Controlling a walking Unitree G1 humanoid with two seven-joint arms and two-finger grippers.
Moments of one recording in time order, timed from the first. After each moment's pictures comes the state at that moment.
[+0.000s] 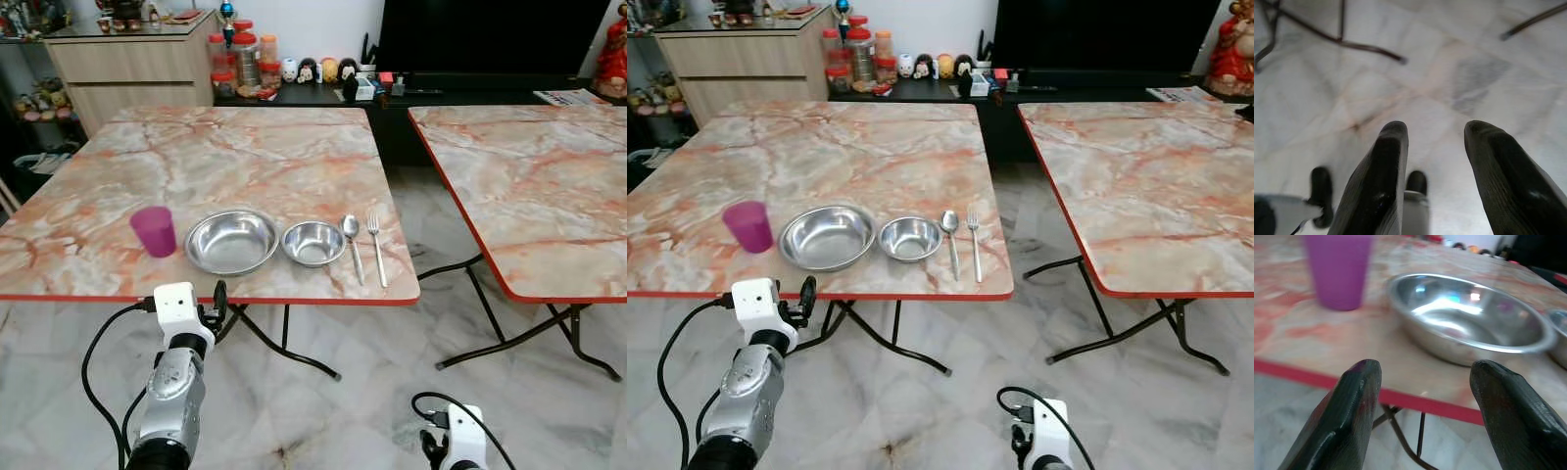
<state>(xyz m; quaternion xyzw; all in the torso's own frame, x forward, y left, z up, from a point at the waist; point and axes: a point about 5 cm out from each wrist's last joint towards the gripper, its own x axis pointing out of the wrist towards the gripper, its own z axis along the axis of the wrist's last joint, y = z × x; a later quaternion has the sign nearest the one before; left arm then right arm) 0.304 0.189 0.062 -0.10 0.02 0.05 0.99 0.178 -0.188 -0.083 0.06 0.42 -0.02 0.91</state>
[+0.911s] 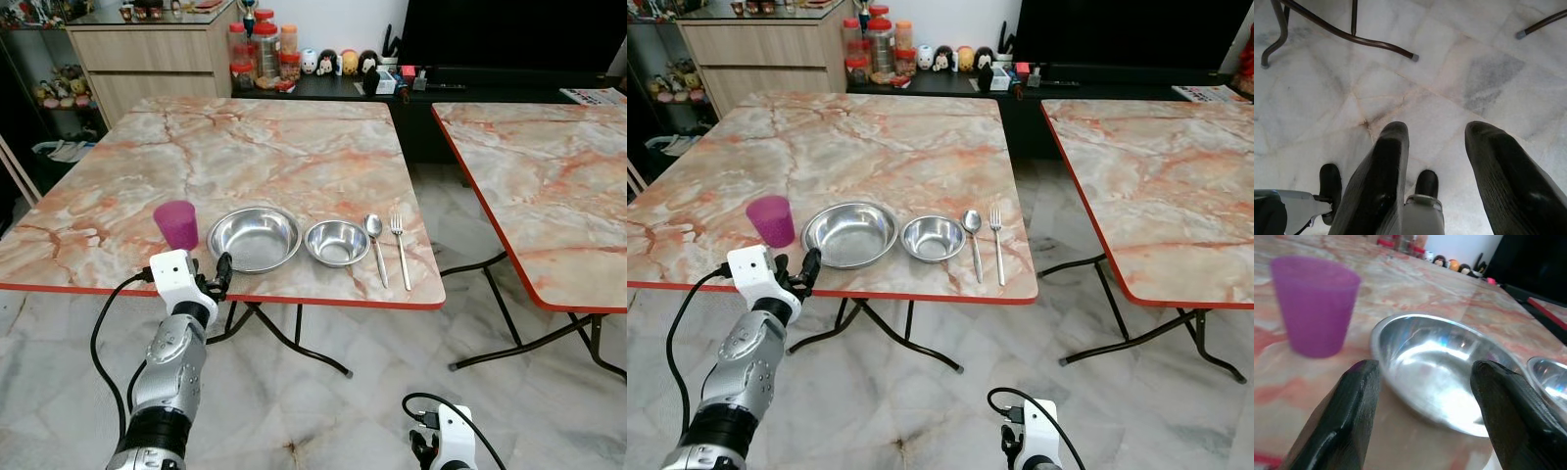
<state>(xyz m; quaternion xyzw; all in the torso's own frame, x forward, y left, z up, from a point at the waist) 0.330 0.176 0.102 -0.13 -0.01 -0.01 0.99 0.179 -0.185 -0.083 0.07 0.42 -0.02 0.91</state>
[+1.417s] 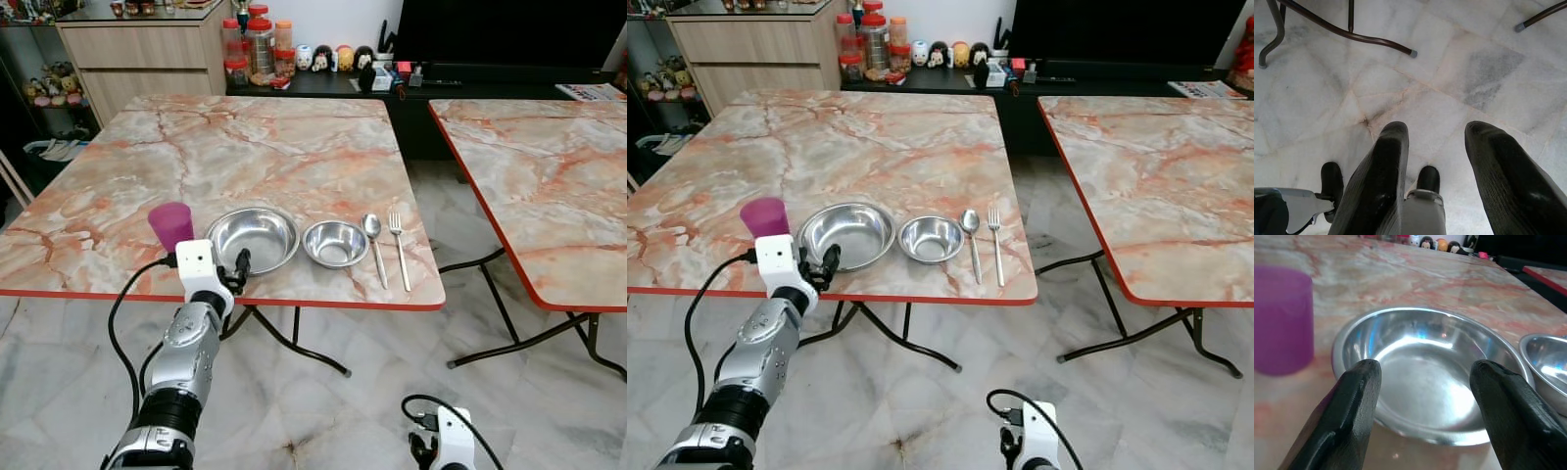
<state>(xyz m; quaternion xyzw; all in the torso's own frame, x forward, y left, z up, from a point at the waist) 0.344 0.159 0.106 -0.06 0.02 -0.03 1.00 0.174 -0.184 -0.085 0.07 0.42 -0.02 0.90</state>
